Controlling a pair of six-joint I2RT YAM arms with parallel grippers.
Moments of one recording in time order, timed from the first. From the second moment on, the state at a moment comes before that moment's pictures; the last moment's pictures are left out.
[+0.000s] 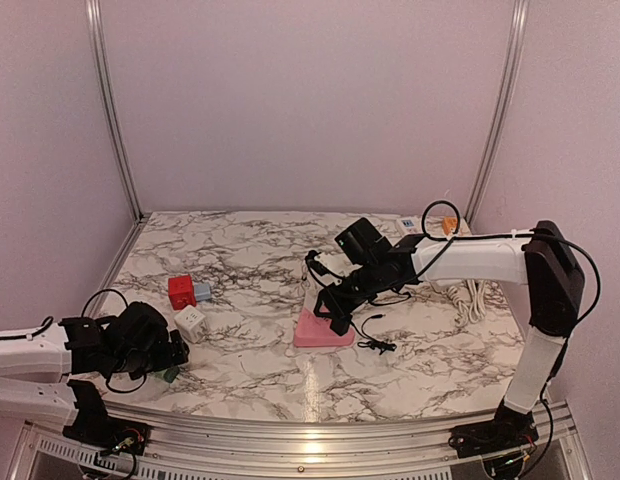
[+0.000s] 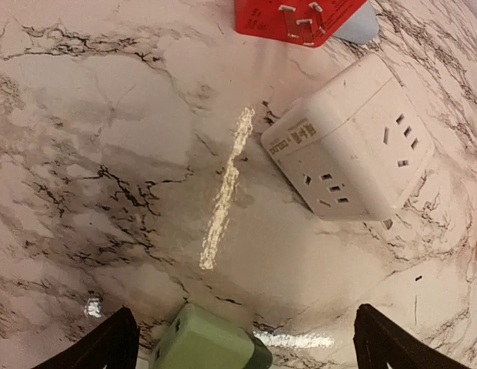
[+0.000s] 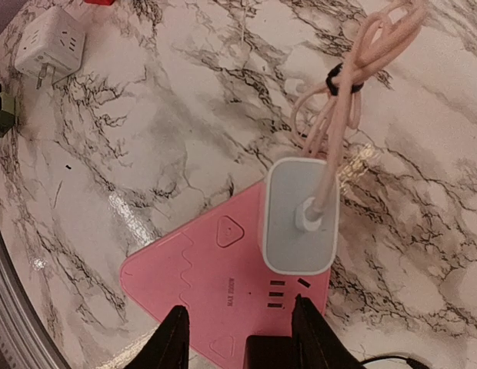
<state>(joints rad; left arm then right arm) -0.80 0.89 0.36 -0.53 -0.33 -1.05 0.81 1.82 1.27 -0.42 -0.23 0.09</state>
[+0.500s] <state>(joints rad) -1.03 1.16 0.43 -0.45 -0.42 -1.19 0.81 1.82 1.27 -0.43 -0.21 0.08</state>
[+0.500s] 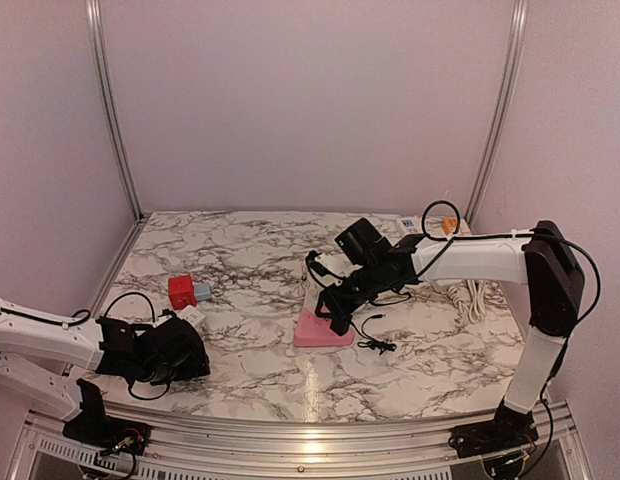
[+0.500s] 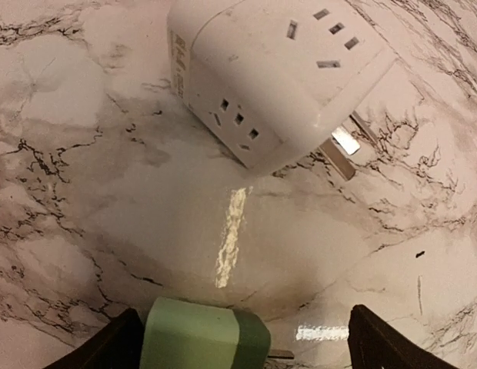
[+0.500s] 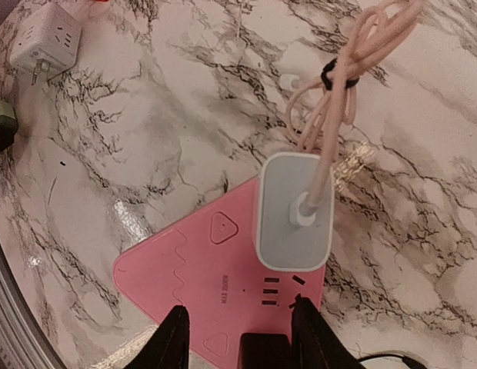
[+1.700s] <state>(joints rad) -1.02 1.27 0.77 -0.26 -0.48 -0.98 0.80 1.72 1.17 -0.52 -0.15 0.02</state>
